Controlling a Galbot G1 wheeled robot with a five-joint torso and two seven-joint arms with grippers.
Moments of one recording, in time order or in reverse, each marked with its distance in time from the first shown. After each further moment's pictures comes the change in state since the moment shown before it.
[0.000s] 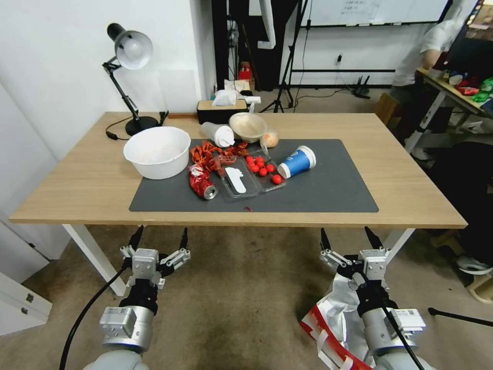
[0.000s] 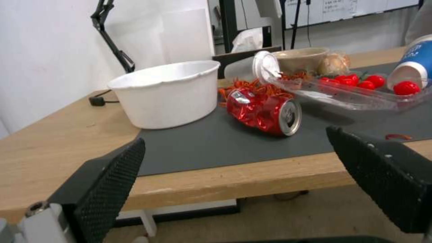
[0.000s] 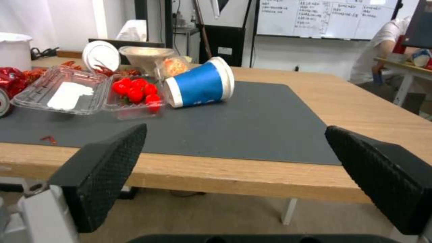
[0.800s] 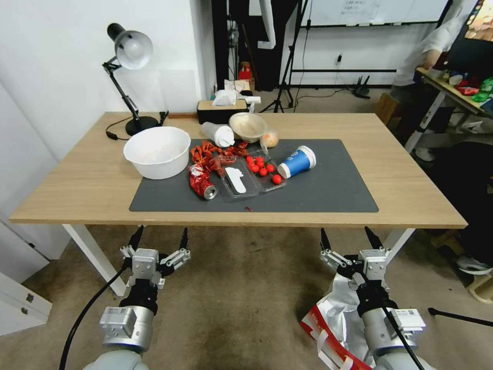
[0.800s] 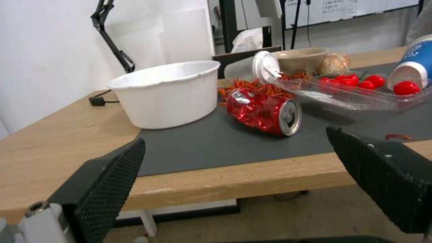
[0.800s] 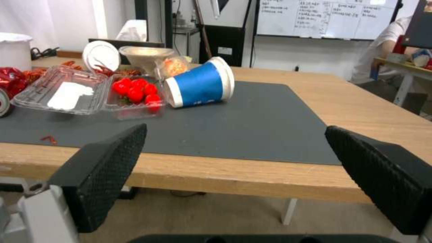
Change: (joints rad) left arm 0.000 0.000 0.000 0.000 0.000 0.000 0.000; right arm 0.000 0.000 0.000 0.000 0.000 0.000 0.000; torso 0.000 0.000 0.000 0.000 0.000
